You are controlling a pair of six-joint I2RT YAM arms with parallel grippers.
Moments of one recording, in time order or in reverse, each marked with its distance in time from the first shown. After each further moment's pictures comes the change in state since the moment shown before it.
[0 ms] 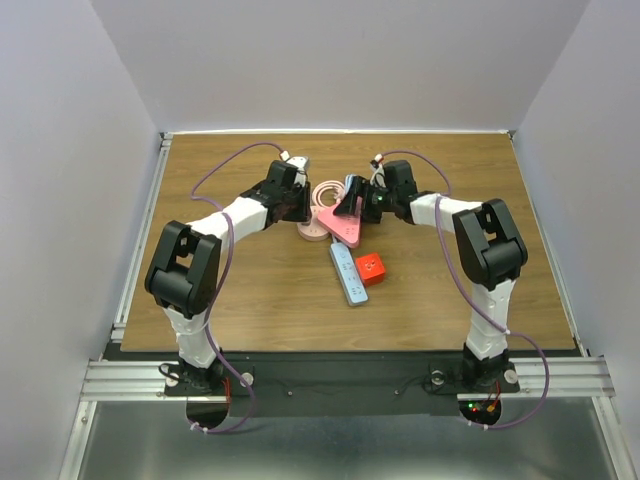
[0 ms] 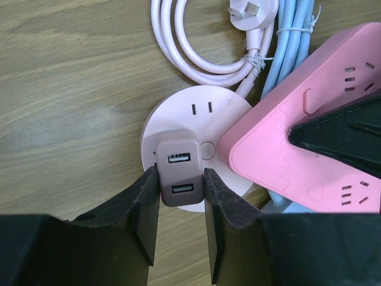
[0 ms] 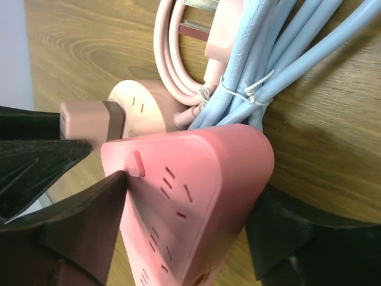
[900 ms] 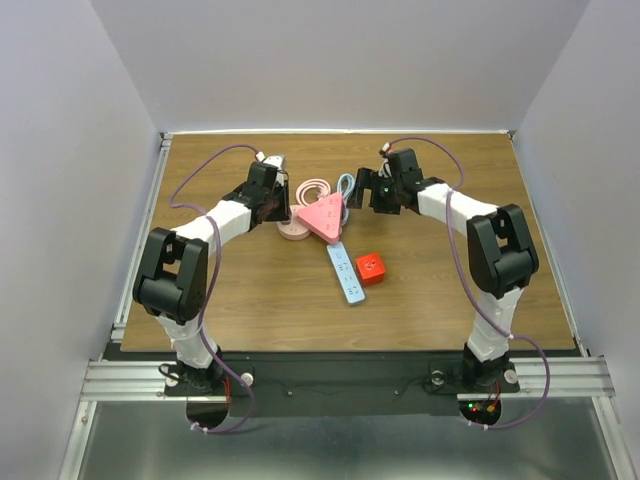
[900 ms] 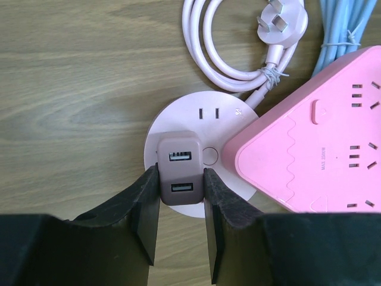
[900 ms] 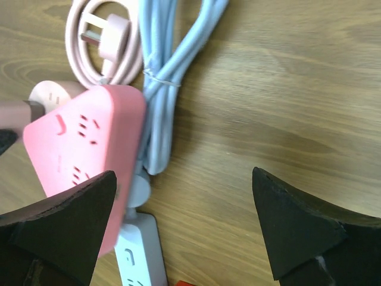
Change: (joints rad) left arm 0.092 -0.066 -0.079 0.008 -0.053 -0.019; right arm 0.002 -0.090 0.093 -0.254 0.196 -0.138
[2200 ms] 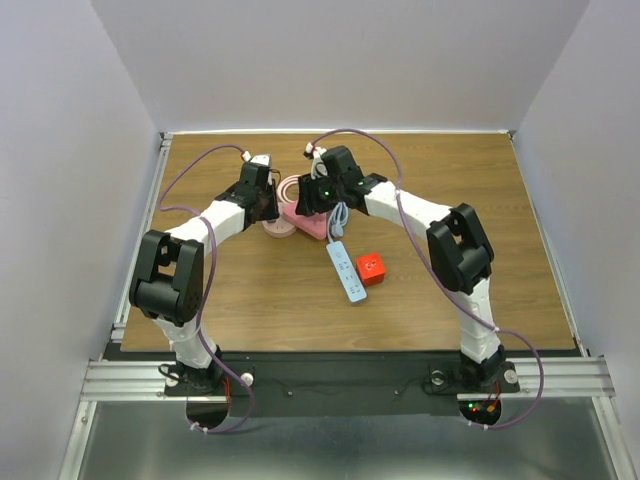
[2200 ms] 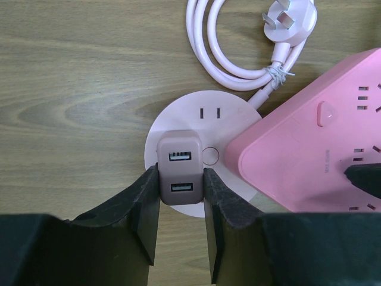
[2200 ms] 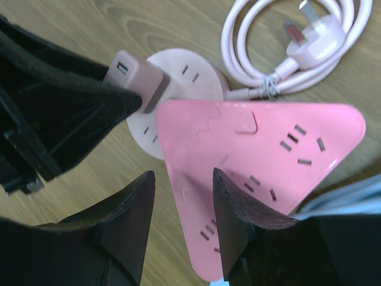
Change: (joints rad) left arm 0.045 -0.022 -0.015 -0.024 -0.126 -0.011; right arm 0.274 0.167 0.329 -0.052 -0.027 -0.183
